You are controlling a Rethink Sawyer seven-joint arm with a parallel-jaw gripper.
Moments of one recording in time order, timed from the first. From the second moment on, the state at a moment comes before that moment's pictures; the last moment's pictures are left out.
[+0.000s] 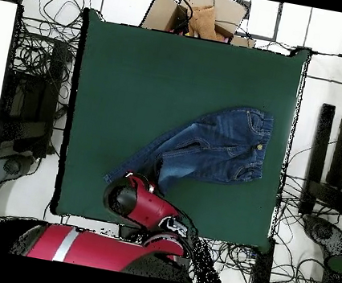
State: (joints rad) arm -0.05 -0.45 -0.07 2.14 0.23 -0.11 1.76
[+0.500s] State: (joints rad) arm -0.04 -0.44 -0.07 2.13 0.23 -0.11 1.76
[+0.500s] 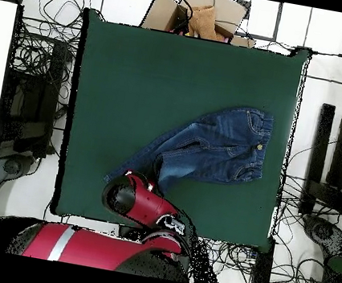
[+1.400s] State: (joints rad) arm -0.06 -0.44 -0.06 2.13 0.24 -0.11 1.76
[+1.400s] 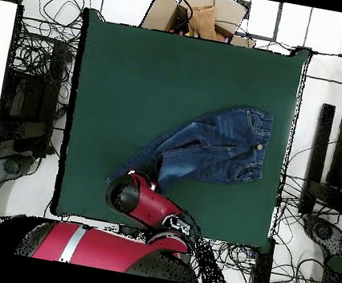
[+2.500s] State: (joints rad) arm -0.01 -0.41 -0.12 2.05 0.44 0.10 1.76
